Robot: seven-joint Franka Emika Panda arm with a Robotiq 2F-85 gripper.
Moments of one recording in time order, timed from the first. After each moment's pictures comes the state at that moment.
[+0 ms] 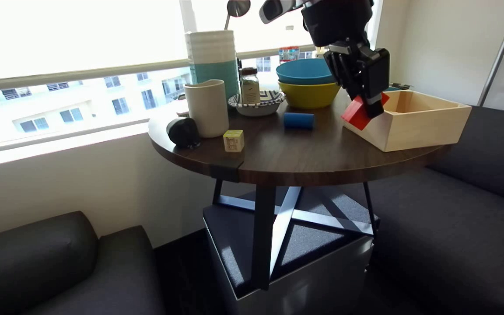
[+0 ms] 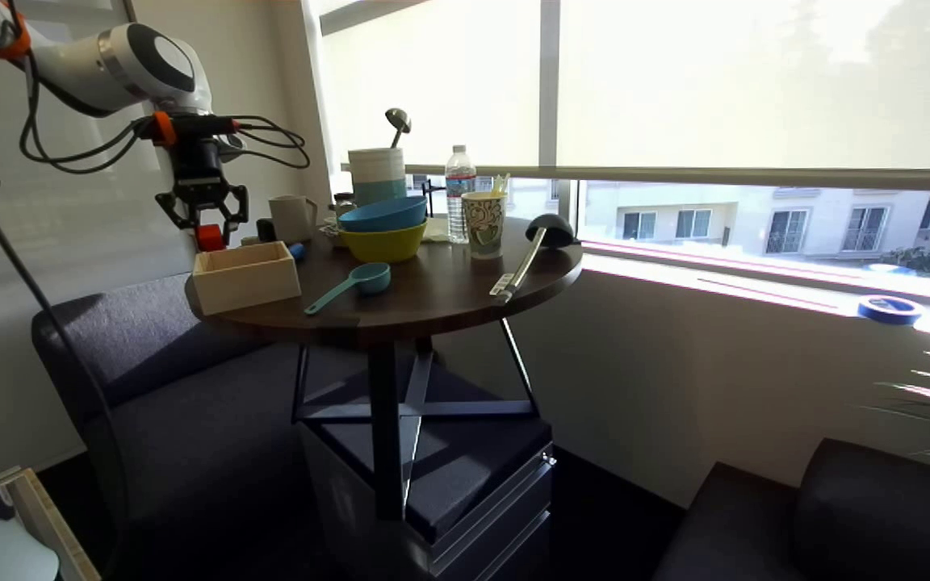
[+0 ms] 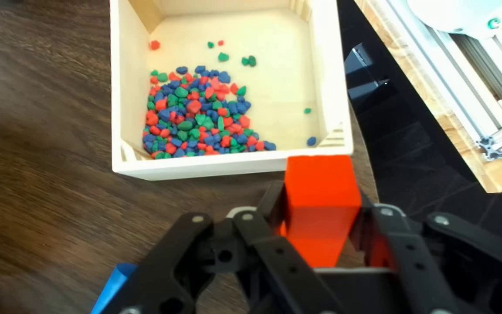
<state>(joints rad) 0.29 -0.08 0.22 -2.09 -0.26 1.61 -0.45</state>
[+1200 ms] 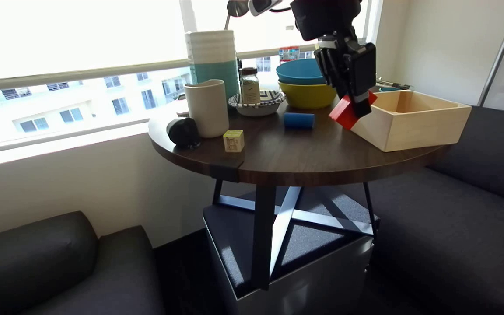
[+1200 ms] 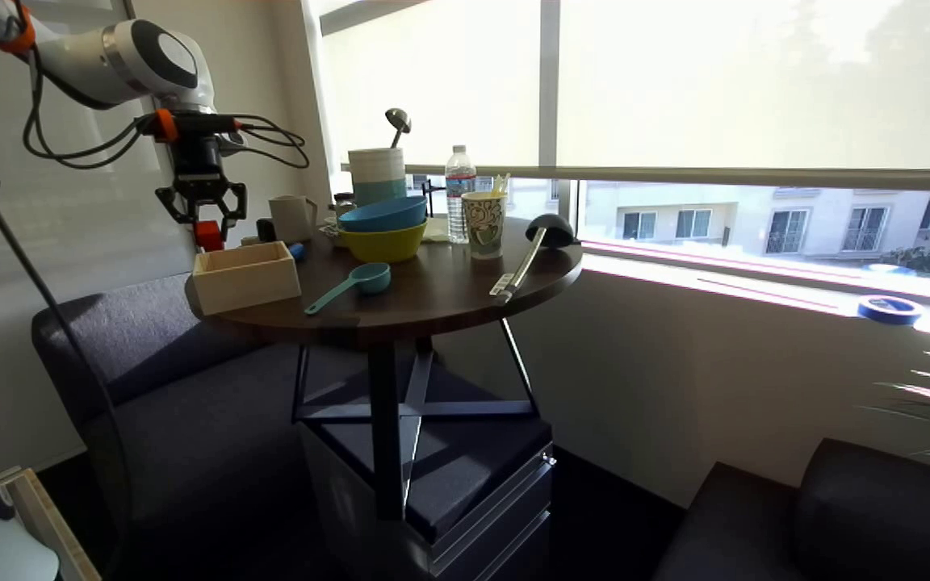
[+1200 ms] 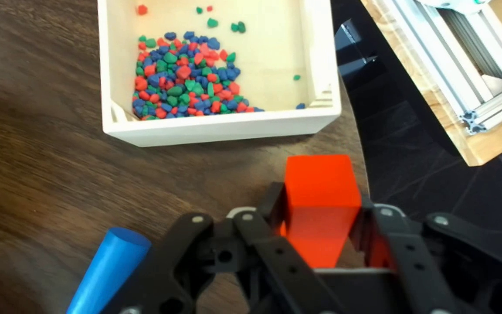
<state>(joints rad) 0.29 -0.06 0.22 -2.05 -0.21 1.62 -0.46</state>
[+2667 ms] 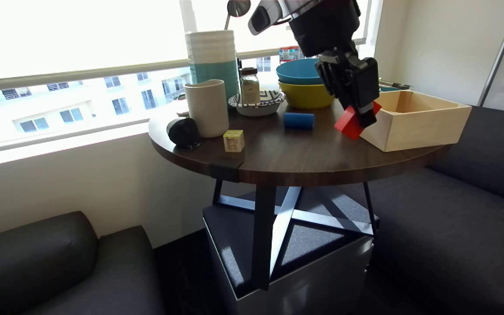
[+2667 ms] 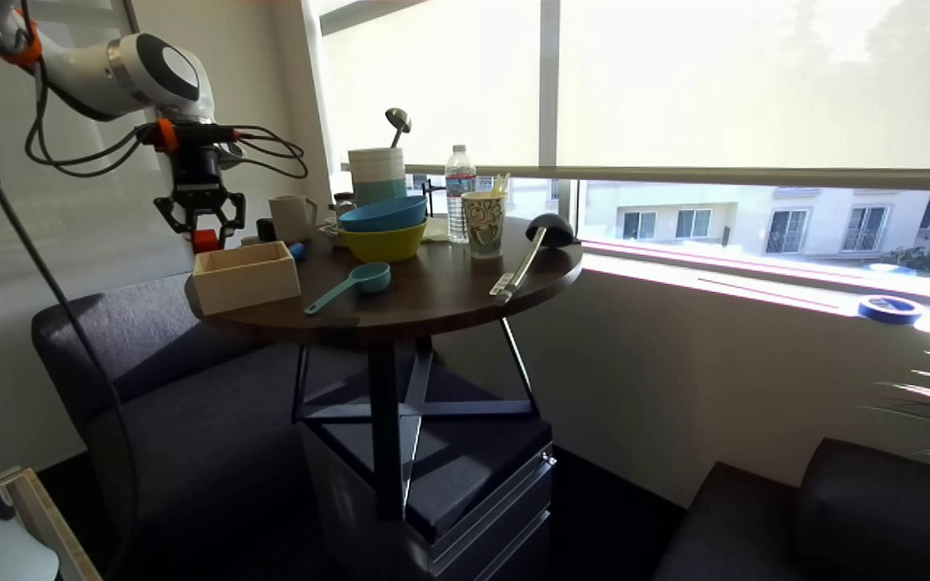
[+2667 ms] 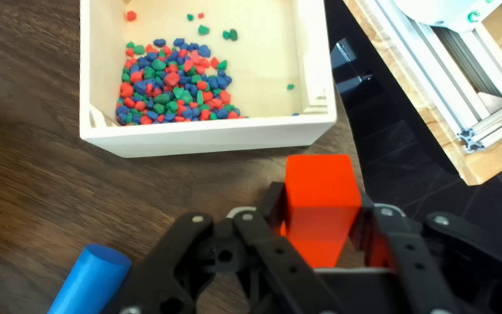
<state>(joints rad) 0.29 -0.02 0.24 -2.05 -0.24 1.59 -0.44</state>
